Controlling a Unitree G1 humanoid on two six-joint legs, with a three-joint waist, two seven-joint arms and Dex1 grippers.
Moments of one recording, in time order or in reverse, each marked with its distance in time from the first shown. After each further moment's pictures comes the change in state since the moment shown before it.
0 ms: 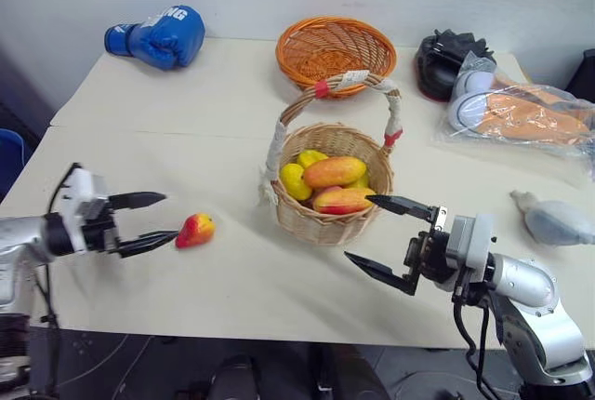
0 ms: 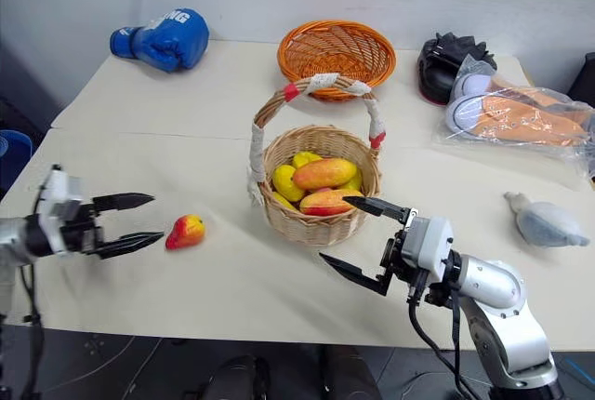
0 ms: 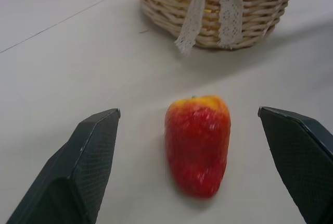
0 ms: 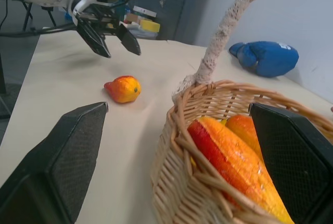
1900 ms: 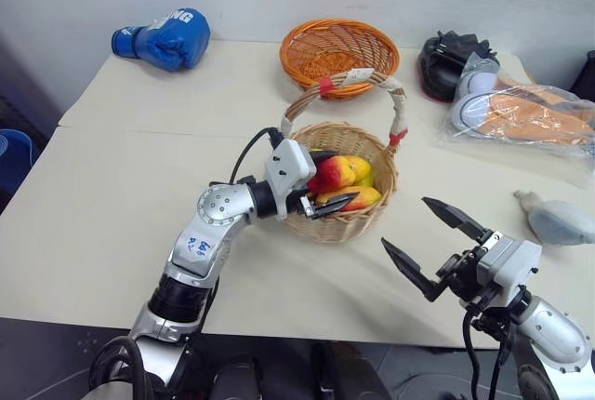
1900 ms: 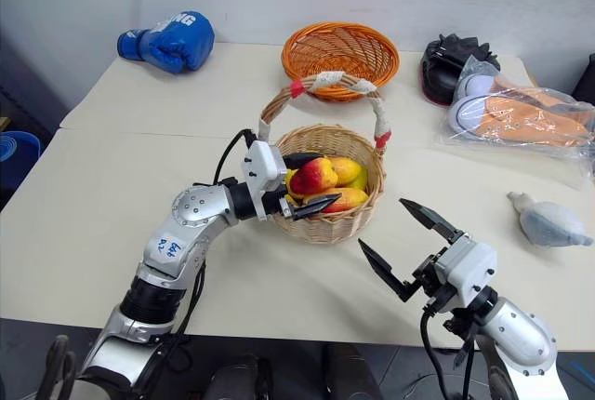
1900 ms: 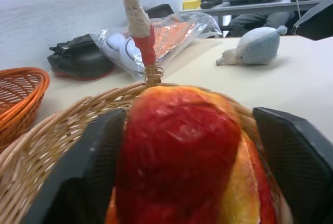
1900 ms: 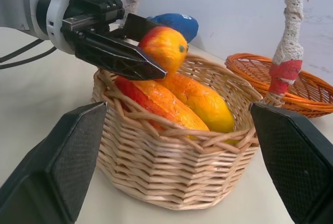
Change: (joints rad) left arm -0.298 -0.566 -0.476 -0.383 0.221 0.094 0.560; right arm 0.279 0.121 -0.141 -0.087 -0.109 -0.102 -0.240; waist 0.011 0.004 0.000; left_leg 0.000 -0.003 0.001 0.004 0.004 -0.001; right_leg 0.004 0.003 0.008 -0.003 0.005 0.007
